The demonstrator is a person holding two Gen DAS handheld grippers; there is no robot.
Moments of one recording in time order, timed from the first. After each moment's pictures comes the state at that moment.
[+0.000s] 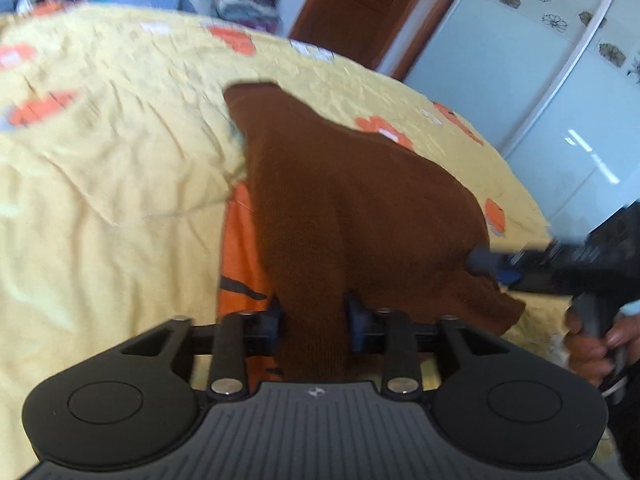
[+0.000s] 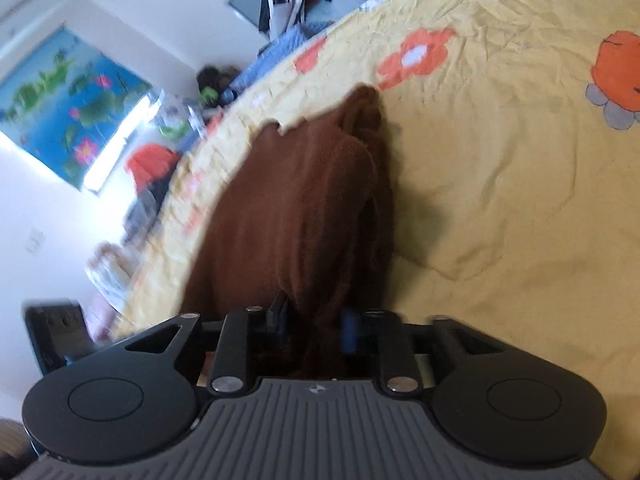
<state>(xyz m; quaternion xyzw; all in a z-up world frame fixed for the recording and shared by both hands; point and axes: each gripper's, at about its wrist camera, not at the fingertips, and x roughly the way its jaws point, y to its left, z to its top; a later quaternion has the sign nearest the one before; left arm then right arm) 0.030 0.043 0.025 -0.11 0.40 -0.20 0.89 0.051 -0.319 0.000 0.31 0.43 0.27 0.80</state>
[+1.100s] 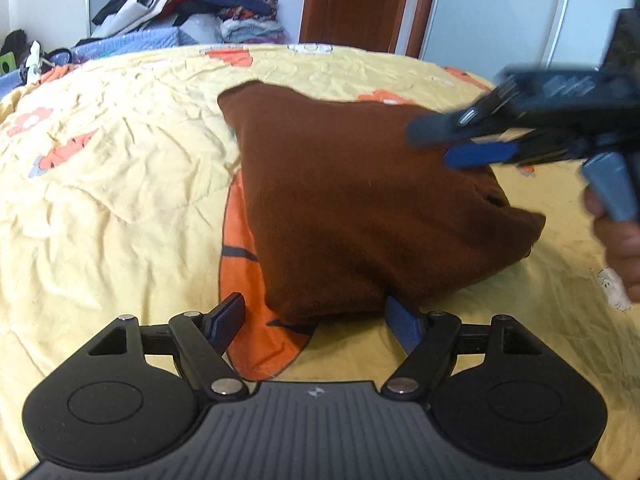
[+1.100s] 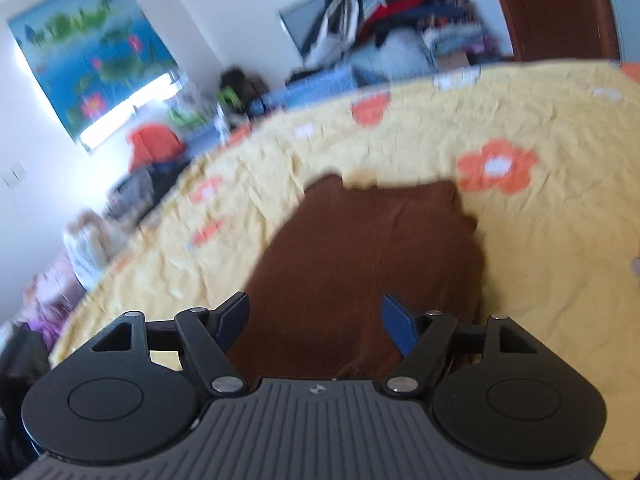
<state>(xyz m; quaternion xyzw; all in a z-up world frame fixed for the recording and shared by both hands) 0.006 0.008 0.017 0.00 0.40 -0.16 0.90 0.067 -0.239 0.057 0.15 0.39 0.27 0.87</state>
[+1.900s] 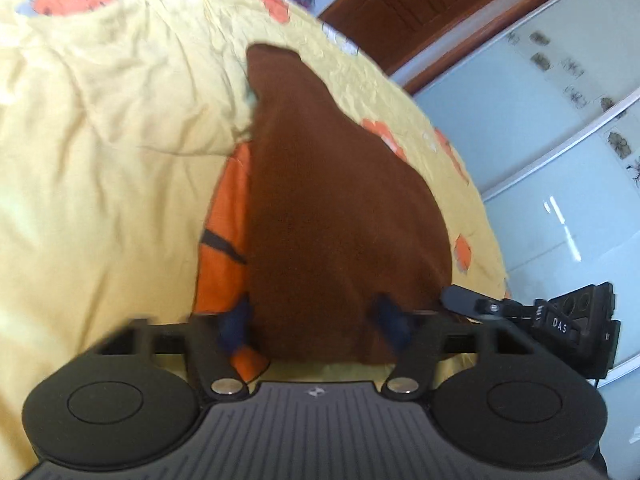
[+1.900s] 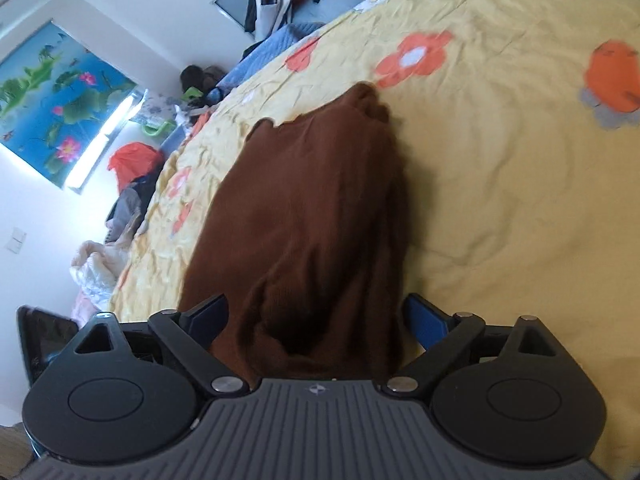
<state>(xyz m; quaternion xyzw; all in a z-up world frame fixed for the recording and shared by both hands) 0.055 0.065 0.003 -0.27 0.46 -0.21 0.82 0.049 -0.297 0.001 0.28 0.45 0.25 0.81</state>
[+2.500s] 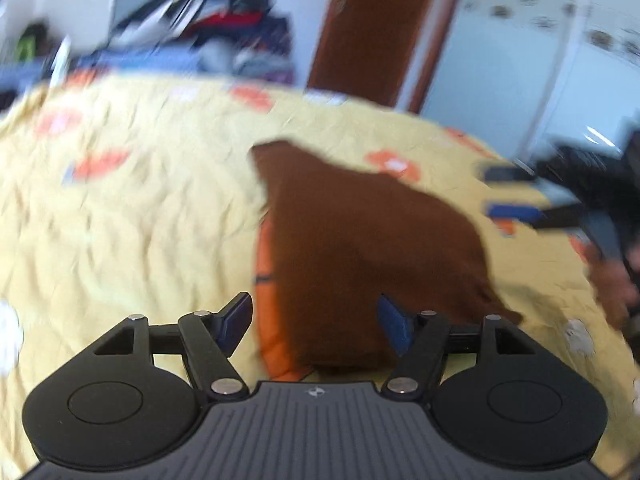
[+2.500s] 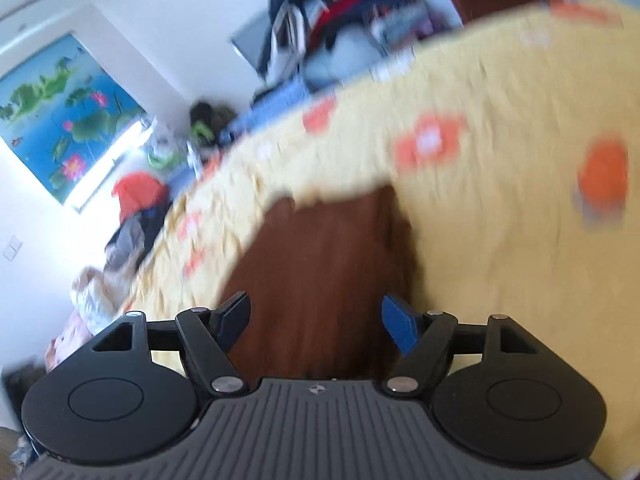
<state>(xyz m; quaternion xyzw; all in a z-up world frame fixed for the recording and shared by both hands) -0.030 0.044 0.055 -0.05 0.33 -0.17 0.93 0.043 -0.300 0.065 0.25 0.37 0.24 0.86</state>
